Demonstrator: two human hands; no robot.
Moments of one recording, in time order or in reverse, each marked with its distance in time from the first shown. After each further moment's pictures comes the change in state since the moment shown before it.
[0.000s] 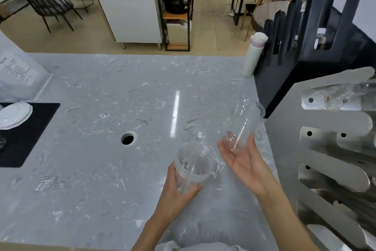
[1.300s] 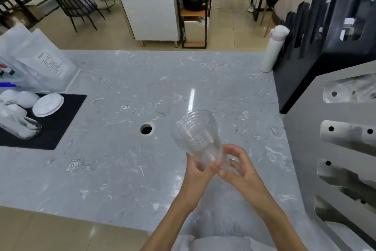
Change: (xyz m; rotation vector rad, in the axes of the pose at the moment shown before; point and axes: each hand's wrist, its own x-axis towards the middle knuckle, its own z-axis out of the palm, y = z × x) left_hand -0.020 0.076 0.005 -0.410 -0.042 -0.028; right_hand -0.051 0.062 0.021 -0.975 -0.107 -0.226
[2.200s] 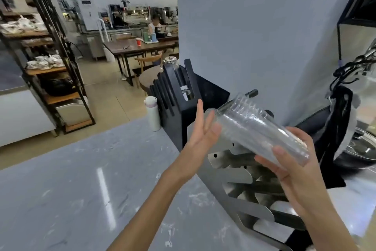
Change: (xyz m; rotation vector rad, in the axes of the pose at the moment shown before) left_hand 0.078 0.193 0.184 0.153 -1.035 0.383; right_hand -0.131 -0.175 -0.116 0.181 0.979 -0.611
